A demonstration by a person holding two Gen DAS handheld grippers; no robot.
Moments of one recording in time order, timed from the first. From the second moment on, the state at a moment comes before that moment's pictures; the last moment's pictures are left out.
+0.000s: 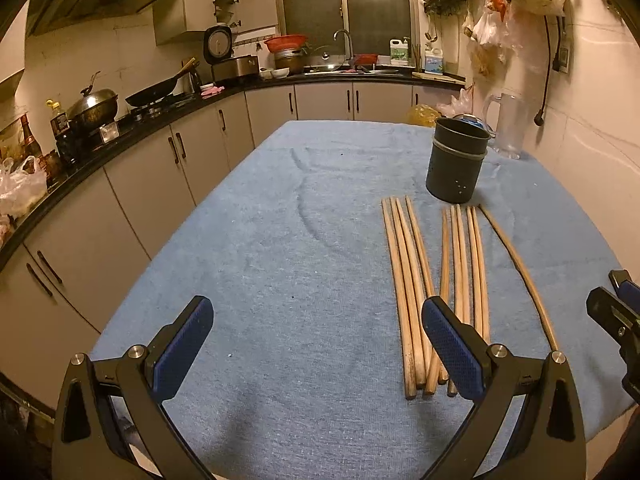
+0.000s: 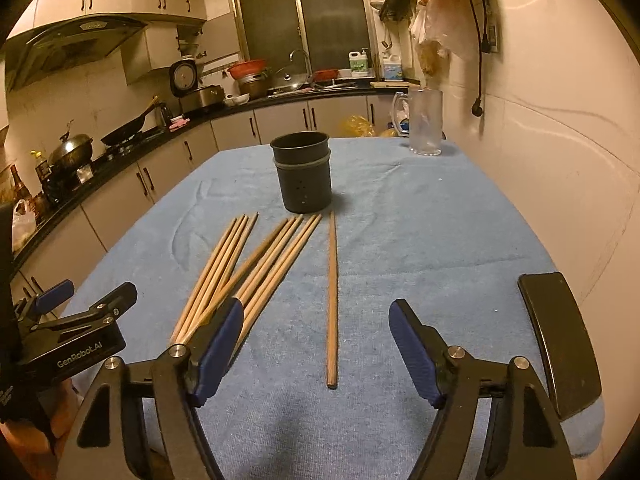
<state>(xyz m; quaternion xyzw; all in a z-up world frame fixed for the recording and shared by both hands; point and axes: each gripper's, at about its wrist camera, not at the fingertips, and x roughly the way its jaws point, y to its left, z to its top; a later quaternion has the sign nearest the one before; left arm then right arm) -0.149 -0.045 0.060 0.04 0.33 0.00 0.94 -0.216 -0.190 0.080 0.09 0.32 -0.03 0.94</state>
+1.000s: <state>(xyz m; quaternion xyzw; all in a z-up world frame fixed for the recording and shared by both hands) -0.145 -0.046 0.057 0.05 0.34 0.00 0.94 -0.214 -0.190 0.074 0.09 0.32 -0.02 0.94</state>
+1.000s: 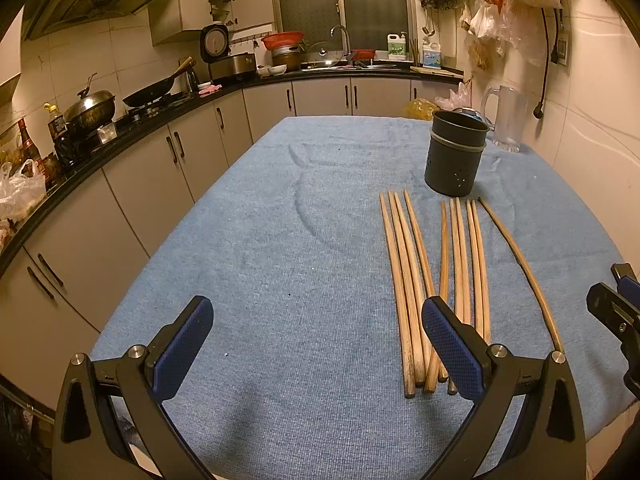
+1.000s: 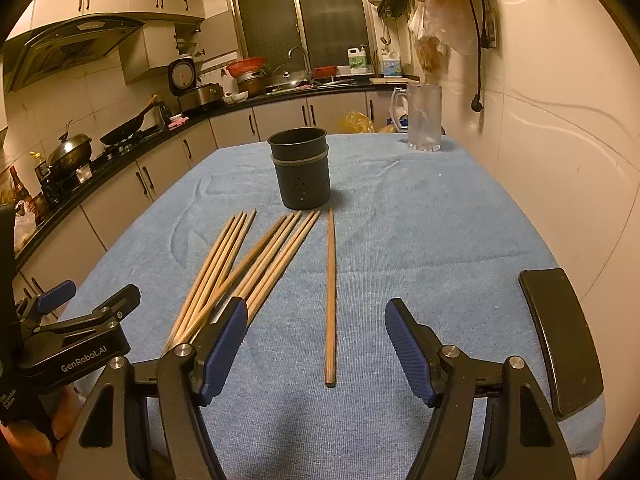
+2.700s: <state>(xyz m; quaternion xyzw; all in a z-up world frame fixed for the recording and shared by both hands) -0.017 -0.020 0.048 -0.07 0.53 -0.15 0.83 -0.084 -0.247 0.059 0.21 0.49 0.05 0.85</state>
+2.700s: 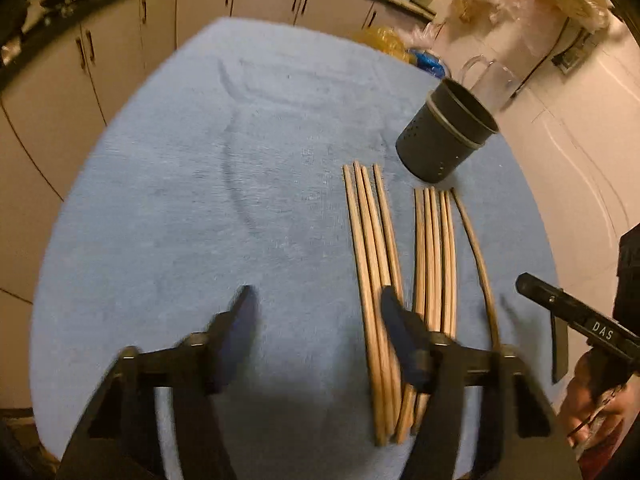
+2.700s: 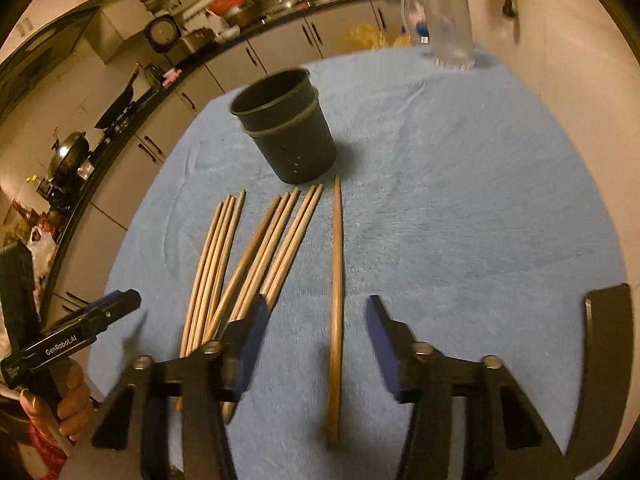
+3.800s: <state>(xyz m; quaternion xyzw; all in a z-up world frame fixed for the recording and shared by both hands) 0.076 -0.090 0.016 0.00 0.59 -0.14 0.80 0.007 -0.246 0.035 0.16 0.55 0.02 0.82</state>
